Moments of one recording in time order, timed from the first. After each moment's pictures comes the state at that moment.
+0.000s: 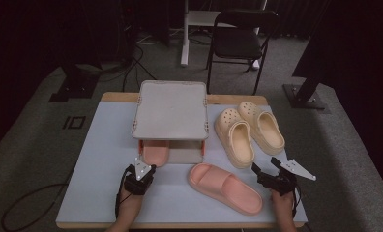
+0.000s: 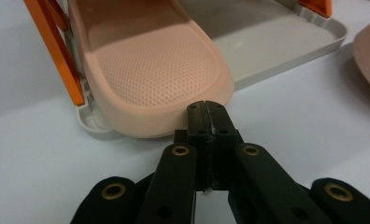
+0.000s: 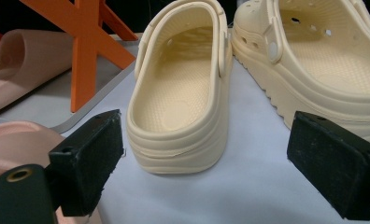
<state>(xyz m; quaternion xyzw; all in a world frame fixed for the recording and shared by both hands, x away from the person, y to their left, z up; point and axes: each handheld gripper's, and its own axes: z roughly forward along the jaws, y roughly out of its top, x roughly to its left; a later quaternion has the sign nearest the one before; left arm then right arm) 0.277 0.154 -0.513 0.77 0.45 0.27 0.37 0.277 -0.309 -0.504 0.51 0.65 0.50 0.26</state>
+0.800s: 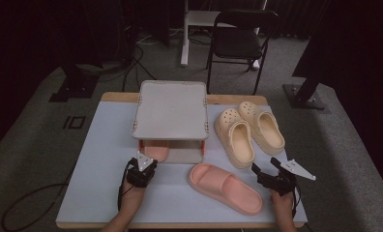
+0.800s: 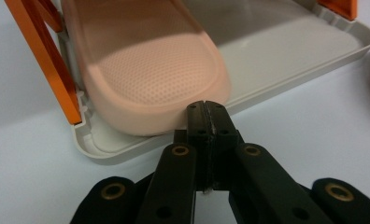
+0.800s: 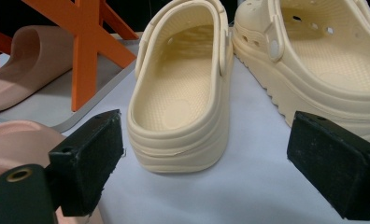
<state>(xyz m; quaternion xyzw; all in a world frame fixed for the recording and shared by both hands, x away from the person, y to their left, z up) 0.298 0.153 -0.514 0.77 0.46 0.25 0.36 0.276 -0.309 -0.504 0.51 0.65 0.50 0.25</state>
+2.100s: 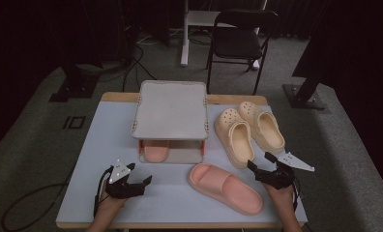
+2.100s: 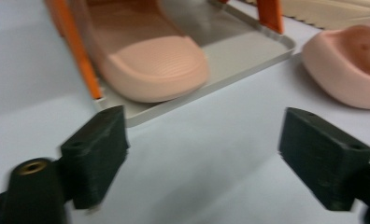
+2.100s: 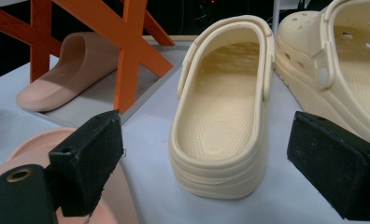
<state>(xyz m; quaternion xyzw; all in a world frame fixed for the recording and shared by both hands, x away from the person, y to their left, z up) 0.264 0.213 -0.505 0.77 0.41 0.20 0.45 0.286 -0.299 -0.481 0.47 0.68 0.52 0.21</state>
